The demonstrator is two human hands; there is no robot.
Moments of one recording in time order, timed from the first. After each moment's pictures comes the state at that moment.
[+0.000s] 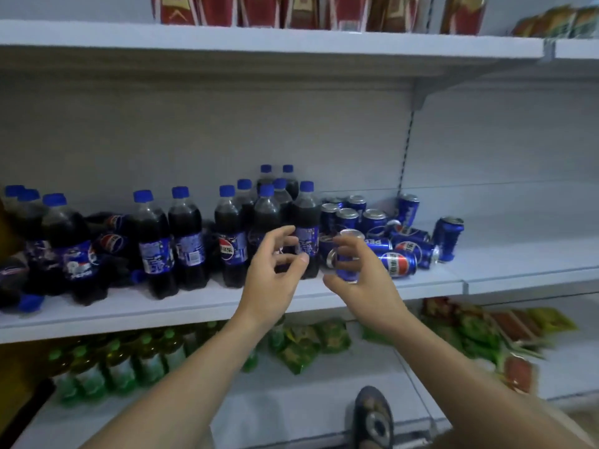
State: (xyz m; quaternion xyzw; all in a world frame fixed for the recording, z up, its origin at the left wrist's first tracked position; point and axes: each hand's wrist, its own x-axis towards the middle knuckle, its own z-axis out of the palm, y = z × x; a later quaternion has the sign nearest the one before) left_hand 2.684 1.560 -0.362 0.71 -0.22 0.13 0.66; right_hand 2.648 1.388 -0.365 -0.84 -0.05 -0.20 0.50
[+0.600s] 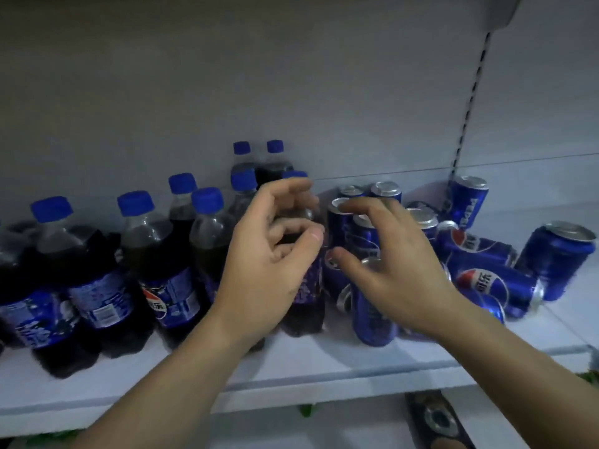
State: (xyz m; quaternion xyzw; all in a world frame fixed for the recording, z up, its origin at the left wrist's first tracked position) left_hand 2.836 1.487 -0.344 0.68 -0.28 0.14 0.66; right_hand 2.833 1.303 -0.369 -0.90 -0.12 -0.28 0.30
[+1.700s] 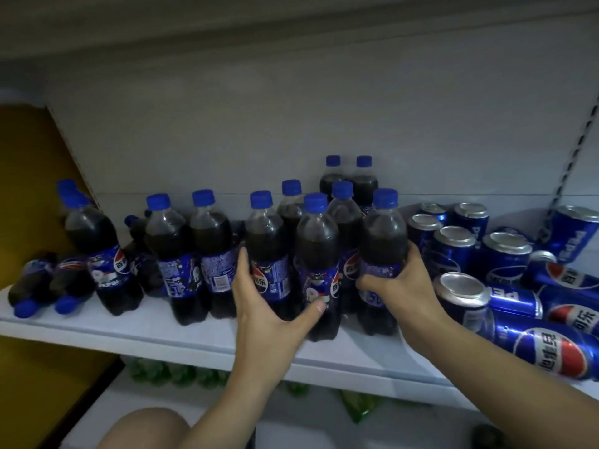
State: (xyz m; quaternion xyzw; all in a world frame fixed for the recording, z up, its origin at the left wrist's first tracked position) left_hand 2.803 1.582 -0.423 0.79 0.01 0.27 0.55; right_hand 2.861 1.385 -0.402 -0.70 -0.03 -0.08 0.71
